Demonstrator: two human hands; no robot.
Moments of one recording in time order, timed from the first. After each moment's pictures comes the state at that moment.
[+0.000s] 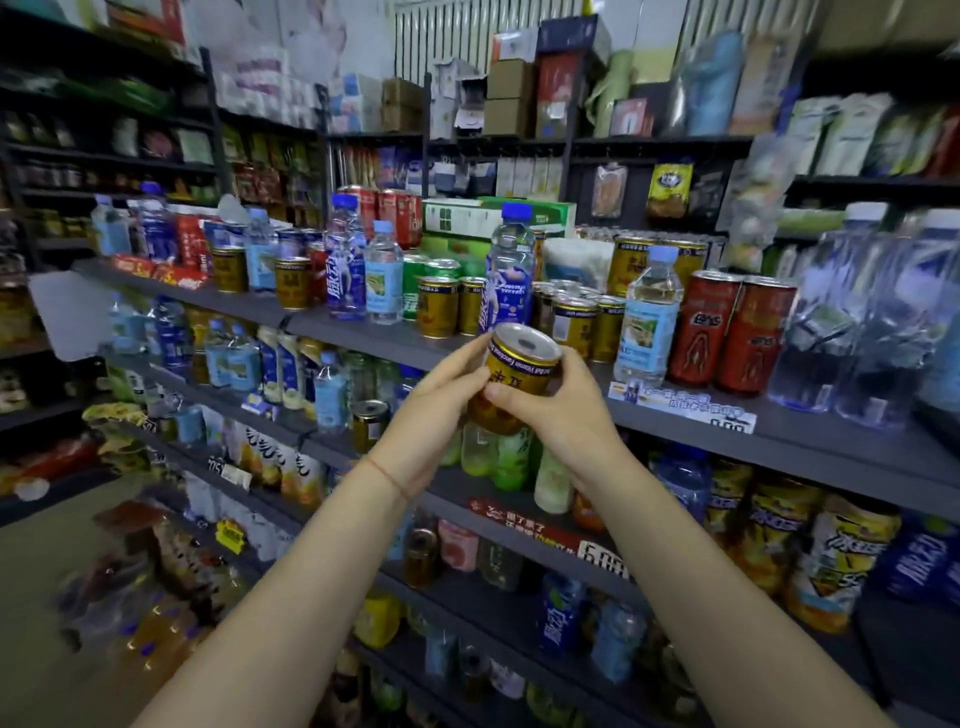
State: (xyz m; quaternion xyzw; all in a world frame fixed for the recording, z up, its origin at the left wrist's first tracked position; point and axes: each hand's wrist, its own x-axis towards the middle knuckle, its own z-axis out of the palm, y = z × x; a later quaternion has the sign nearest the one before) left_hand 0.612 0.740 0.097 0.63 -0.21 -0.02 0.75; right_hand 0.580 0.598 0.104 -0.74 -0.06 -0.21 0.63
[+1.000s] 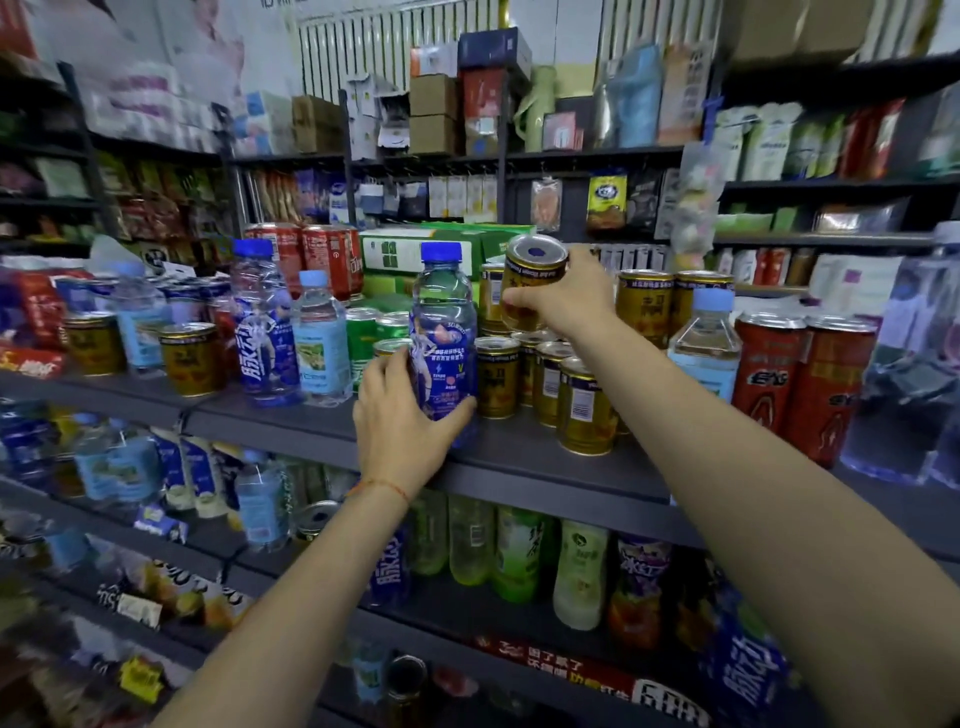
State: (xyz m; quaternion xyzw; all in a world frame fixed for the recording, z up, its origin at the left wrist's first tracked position) left_hand 0.841 0.725 0.097 0.83 -0.17 0.37 0.38; right_hand 0.814 0.542 0.223 -0.83 0.10 -0.37 0.41
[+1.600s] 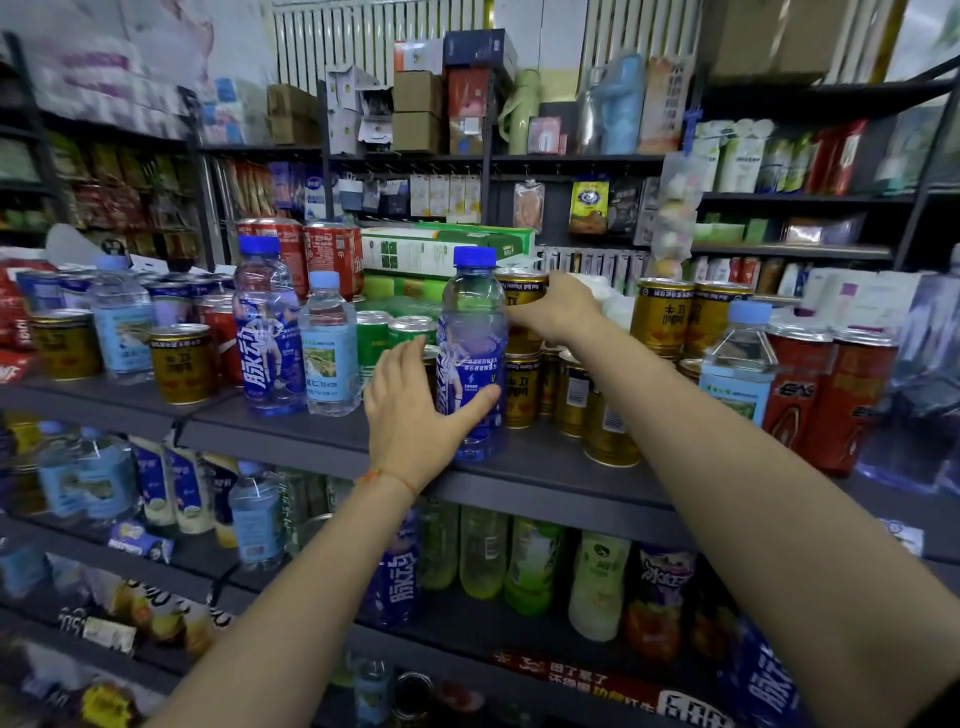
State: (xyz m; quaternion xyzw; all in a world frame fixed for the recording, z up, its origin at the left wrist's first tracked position) left_hand 0.873 0.739 0.104 0.83 -0.22 0.33 0.39; right_hand 0.860 0.564 0.224 -0.91 0.15 -0.27 0.30
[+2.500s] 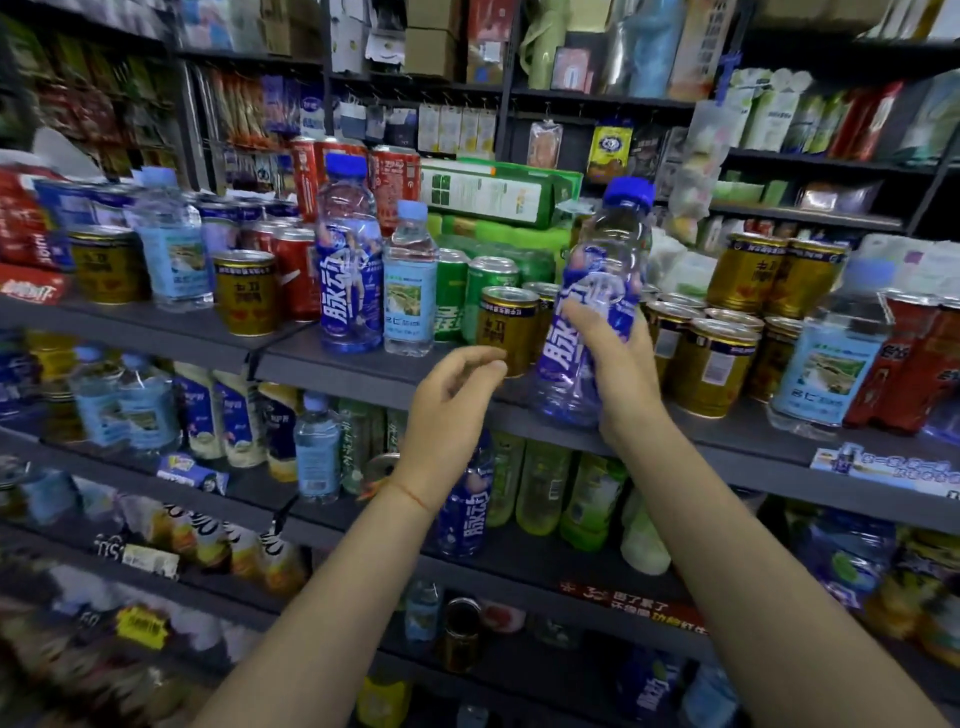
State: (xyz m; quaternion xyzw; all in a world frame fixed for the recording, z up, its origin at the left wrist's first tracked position) left_hand 0.845 0.827 0.082 0.62 -0.26 0.02 0.74; right_hand 0.804 0.676 0.127 -0.62 0.05 -0.34 0.70
